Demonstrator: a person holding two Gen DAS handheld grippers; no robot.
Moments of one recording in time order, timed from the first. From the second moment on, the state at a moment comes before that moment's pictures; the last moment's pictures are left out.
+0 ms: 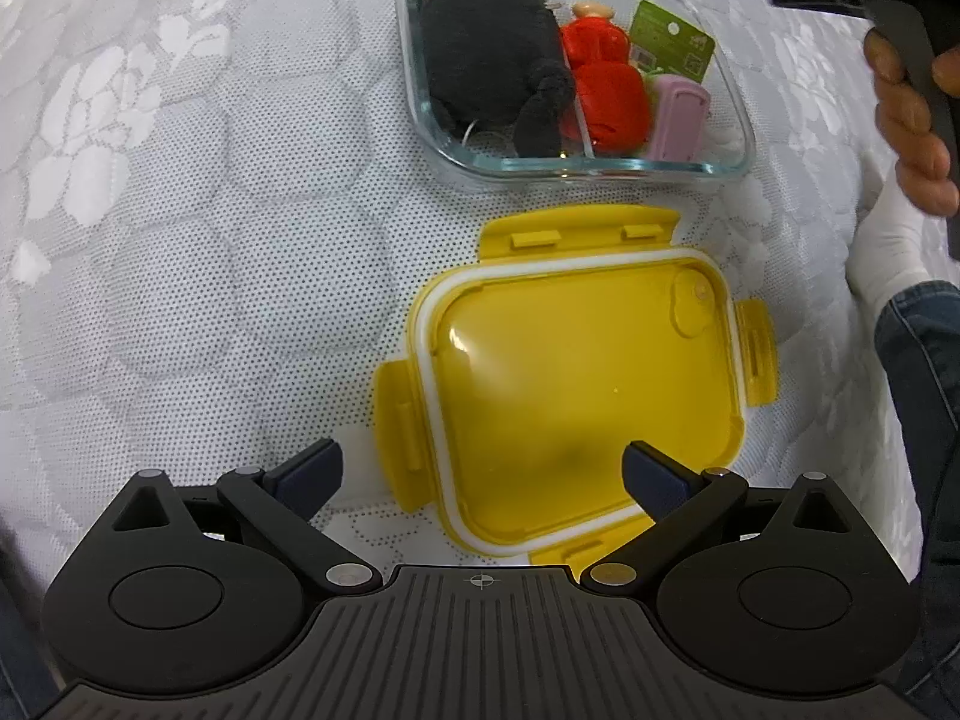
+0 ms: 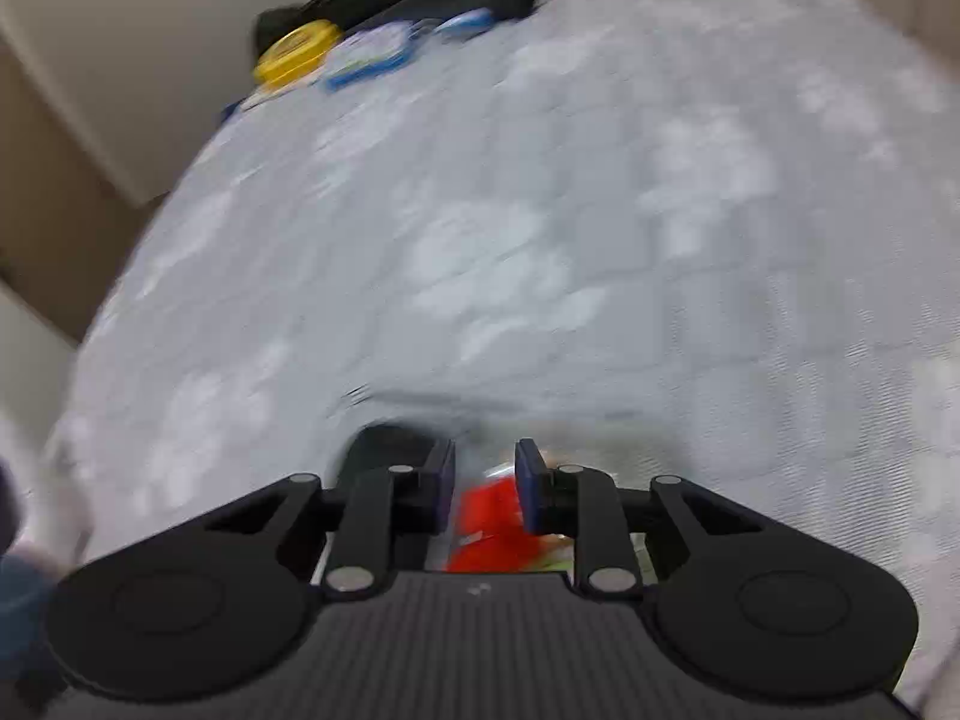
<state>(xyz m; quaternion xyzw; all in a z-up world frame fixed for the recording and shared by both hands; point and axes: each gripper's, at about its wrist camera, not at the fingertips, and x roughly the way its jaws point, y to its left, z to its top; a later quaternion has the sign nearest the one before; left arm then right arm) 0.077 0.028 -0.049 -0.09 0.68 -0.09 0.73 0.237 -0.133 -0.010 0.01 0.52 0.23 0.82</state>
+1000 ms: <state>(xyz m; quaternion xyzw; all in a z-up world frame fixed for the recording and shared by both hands) 0.085 0.028 -0.052 -0.09 0.68 -0.08 0.72 0.226 -0.087 -0.025 -0.07 0.51 0.27 0.81</state>
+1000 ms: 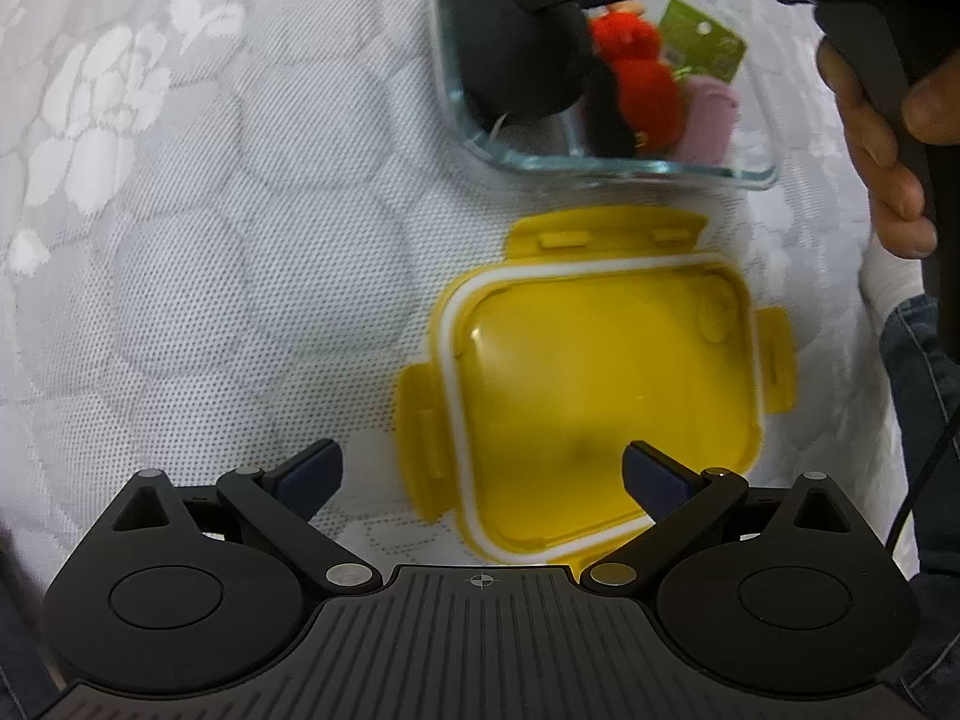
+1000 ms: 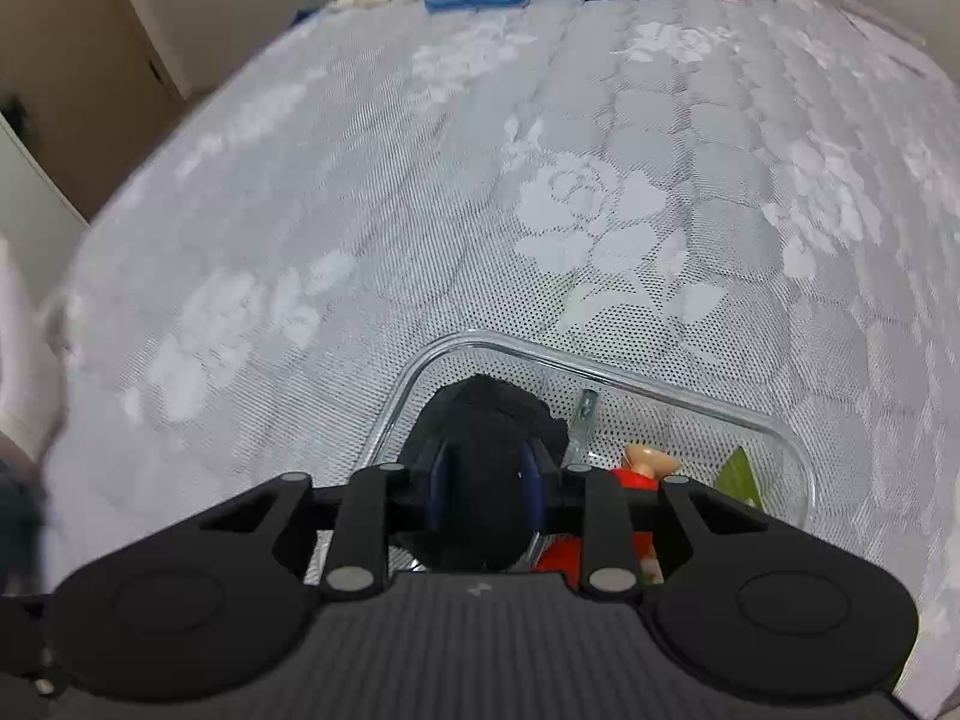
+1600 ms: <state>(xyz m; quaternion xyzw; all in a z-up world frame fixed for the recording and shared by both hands) 0.088 0.017 -0.059 -0.10 0.67 -0.05 0.73 0.221 -0.222 0.004 0.00 0.46 0.16 0.87</state>
